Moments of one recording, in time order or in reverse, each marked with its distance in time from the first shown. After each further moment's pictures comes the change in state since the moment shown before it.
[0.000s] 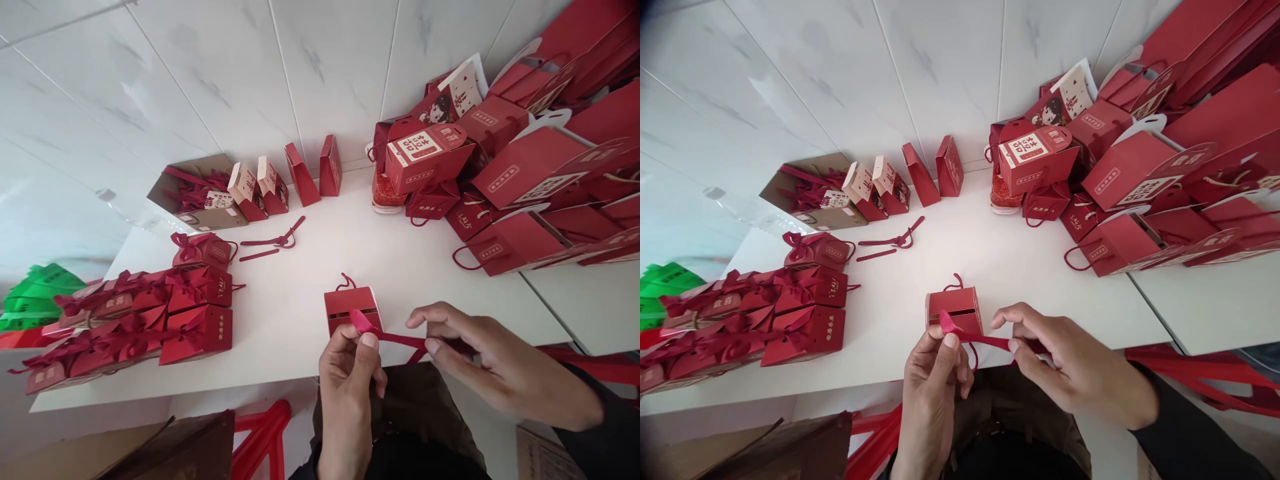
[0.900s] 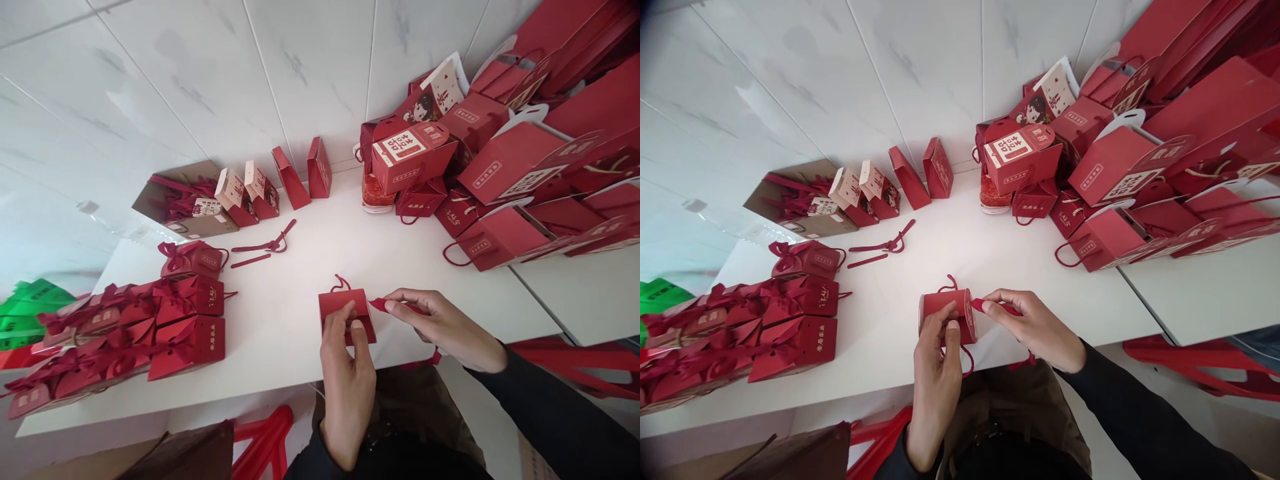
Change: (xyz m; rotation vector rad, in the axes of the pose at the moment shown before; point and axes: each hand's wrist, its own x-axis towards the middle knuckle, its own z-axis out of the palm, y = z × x) left_hand 0.029 -0.021 -0.005 0.816 0.098 0.424; right_hand 0.043 0.024 0.016 0.453 -0.086 0.362
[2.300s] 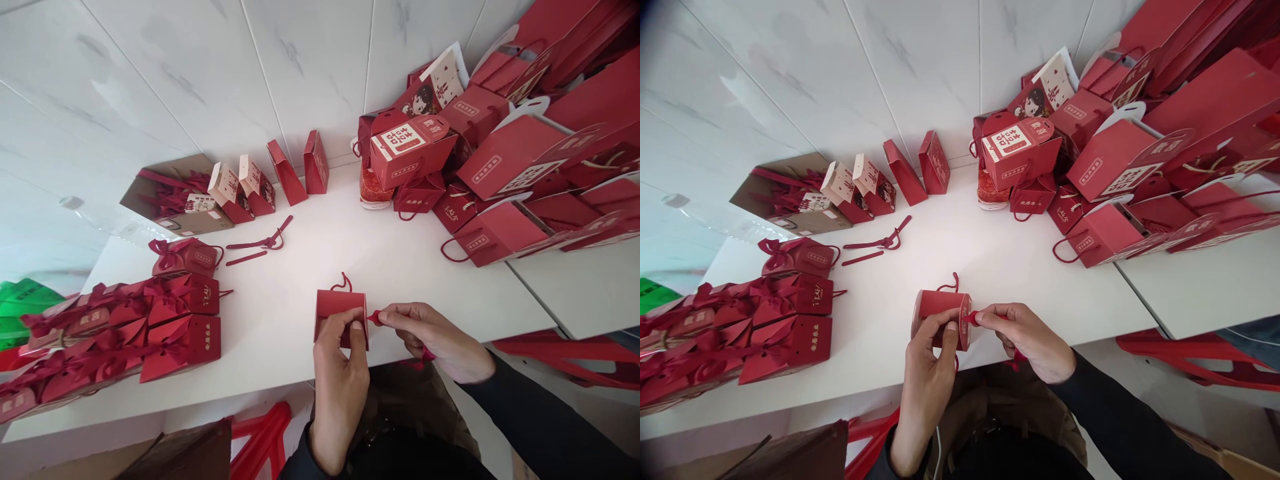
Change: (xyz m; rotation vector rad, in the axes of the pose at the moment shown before) left_hand 0.004 0.008 -0.015 -0.067 -0.116 -0.029; right_hand -0.002 0.012 0.019 0.348 -0.051 0.205
